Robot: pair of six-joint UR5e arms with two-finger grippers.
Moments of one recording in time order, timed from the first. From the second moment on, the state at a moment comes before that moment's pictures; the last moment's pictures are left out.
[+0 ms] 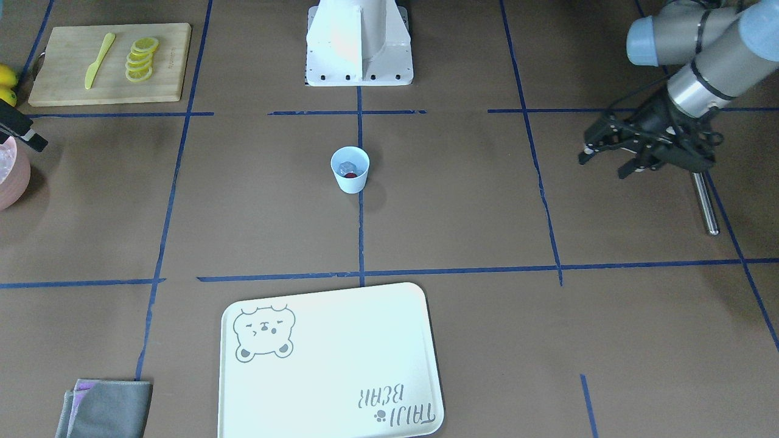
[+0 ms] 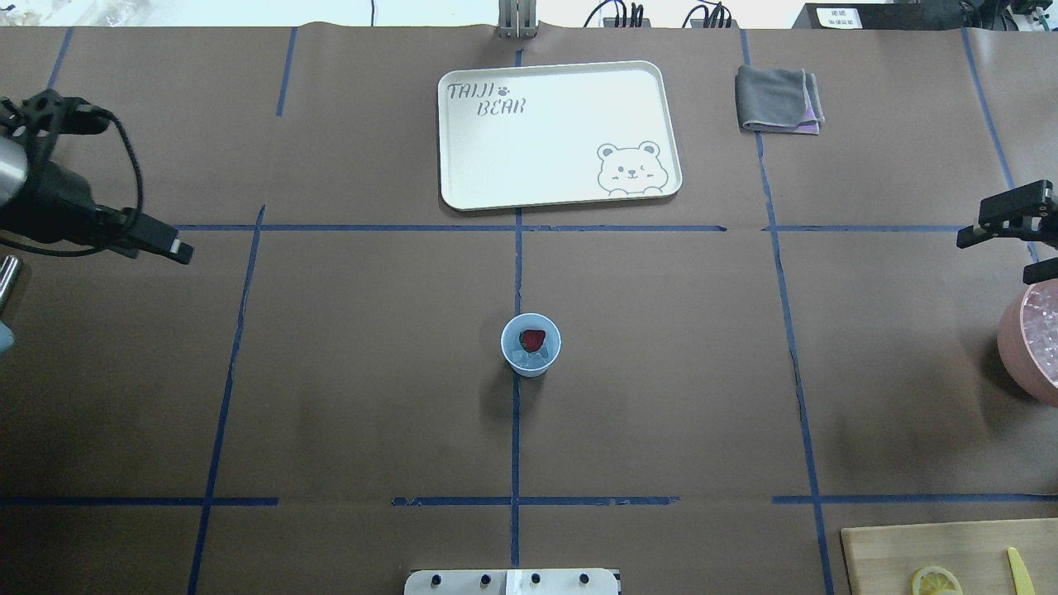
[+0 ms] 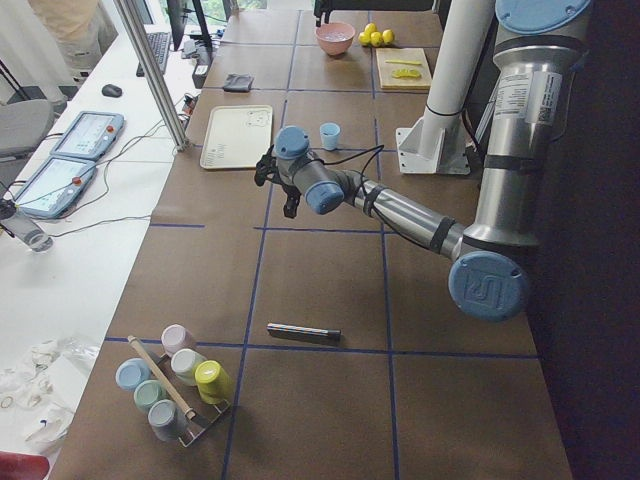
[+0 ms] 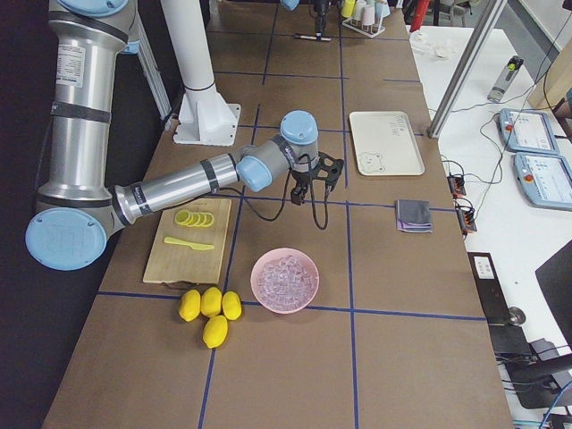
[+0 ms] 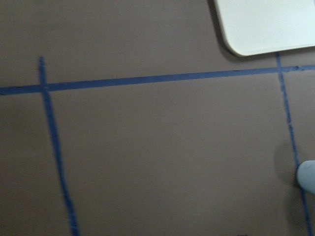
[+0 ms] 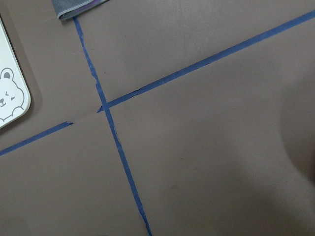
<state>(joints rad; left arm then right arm) -1.10 -1.63 -1.81 -2.00 -2.38 -0.58 1.20 -1.71 2.05 -1.26 2.40 1.10</state>
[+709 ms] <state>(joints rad) -1.25 -1.68 -1.38 -1.99 -2.31 -0.29 1.22 -1.72 2.07 -1.26 2.40 1.10</state>
